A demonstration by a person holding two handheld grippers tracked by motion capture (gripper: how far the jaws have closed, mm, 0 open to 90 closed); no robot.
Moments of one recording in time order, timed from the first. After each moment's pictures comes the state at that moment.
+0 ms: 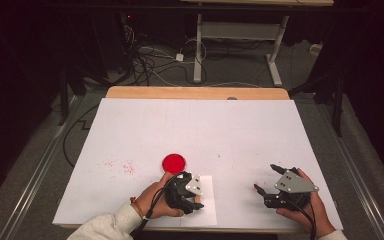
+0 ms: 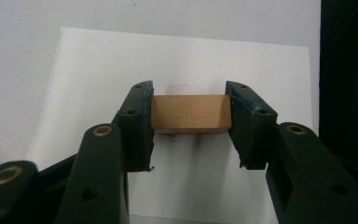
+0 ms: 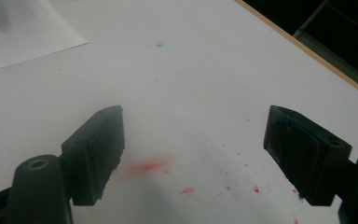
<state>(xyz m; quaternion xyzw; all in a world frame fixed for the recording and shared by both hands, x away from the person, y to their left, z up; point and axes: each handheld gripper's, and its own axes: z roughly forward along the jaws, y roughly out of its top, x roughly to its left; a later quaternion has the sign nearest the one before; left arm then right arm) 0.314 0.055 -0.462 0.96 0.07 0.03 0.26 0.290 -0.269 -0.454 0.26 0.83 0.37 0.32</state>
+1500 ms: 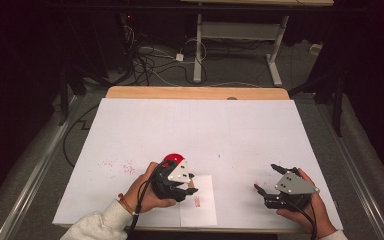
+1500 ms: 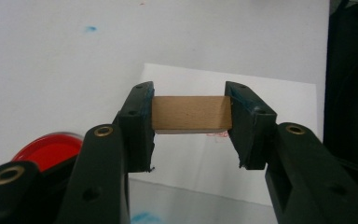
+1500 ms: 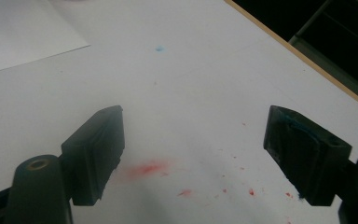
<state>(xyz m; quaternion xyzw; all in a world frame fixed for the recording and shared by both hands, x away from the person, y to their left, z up) 0.316 0.092 -0.418 0.93 0.12 0.10 0.33 0.287 -0.268 -0.450 0.25 0.83 0.37 0.33</state>
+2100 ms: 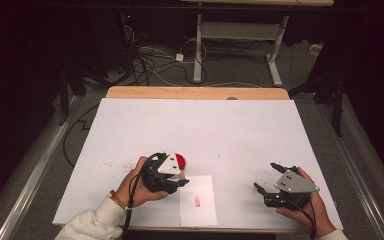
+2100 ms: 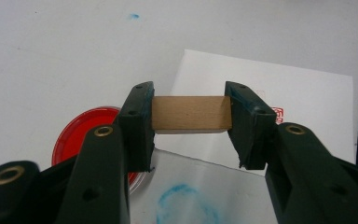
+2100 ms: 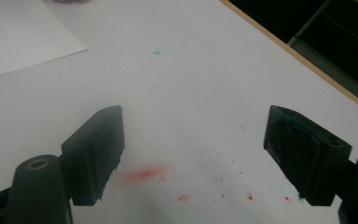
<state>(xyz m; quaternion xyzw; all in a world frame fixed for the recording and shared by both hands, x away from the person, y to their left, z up) 0.327 0.109 -0.416 0.93 0.14 0.12 0.32 0.289 -0.267 -0.449 0.25 0.83 0.37 0.33</state>
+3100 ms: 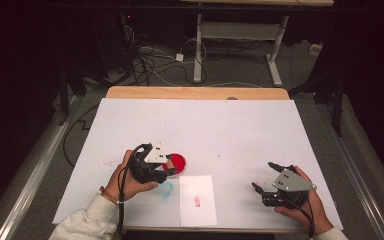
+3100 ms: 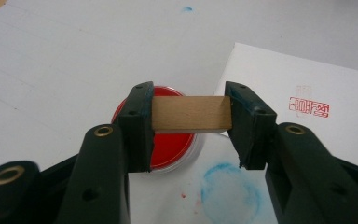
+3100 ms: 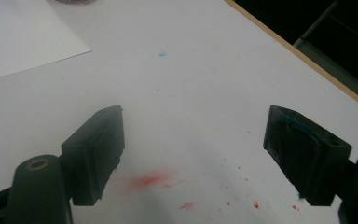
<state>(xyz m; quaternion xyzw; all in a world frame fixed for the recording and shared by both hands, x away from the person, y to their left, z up) 0.342 0.140 -0.408 0.91 0.20 0.14 0.33 0.293 -0.264 -0.450 0.25 0.83 0.37 0.33</state>
